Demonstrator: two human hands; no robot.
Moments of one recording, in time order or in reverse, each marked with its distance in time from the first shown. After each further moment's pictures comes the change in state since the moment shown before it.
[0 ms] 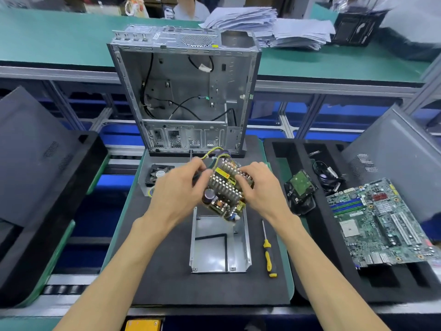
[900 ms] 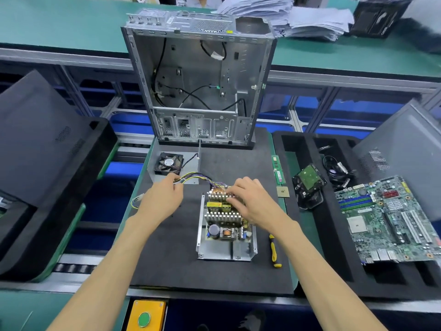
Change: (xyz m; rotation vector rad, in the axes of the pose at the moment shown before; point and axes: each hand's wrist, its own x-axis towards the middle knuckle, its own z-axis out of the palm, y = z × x) left_hand -0.027 -0.078 0.021 0.098 -0.300 -0.523; right_hand -0.032 0.012 0.040 -0.069 -0.353 -0.281
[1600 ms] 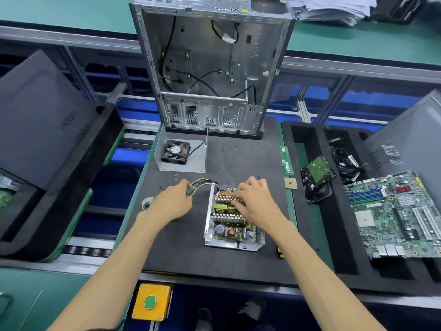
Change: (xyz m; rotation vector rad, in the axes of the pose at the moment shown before) left_hand -0.006 -0.023 0.026 0.183 -0.278 -0.034; right_hand -0.008 -0.004 0.035 -0.159 -0.135 0.118
